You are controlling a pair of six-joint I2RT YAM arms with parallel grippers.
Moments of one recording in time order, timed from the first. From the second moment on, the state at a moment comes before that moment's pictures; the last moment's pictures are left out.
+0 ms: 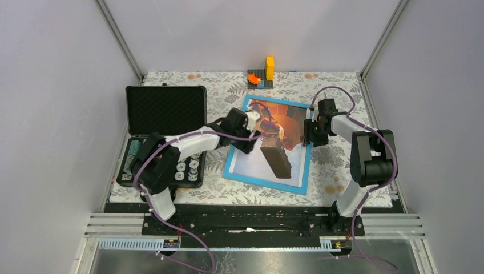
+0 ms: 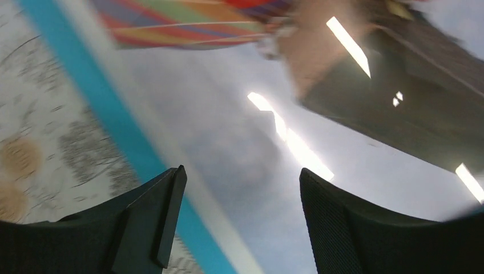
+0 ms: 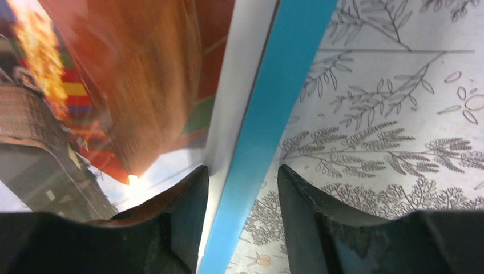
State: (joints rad) left arm -0.65 1.78 1.12 -0.22 0.09 -0.05; right arm 0.08 1.75 1.04 -0.52 -0.15 0.06
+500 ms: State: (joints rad) left arm -1.08 1.61 1.01 -0.38 0.12 0.46; right arm 0.07 1.81 1.17 -0.62 -0.16 0.14
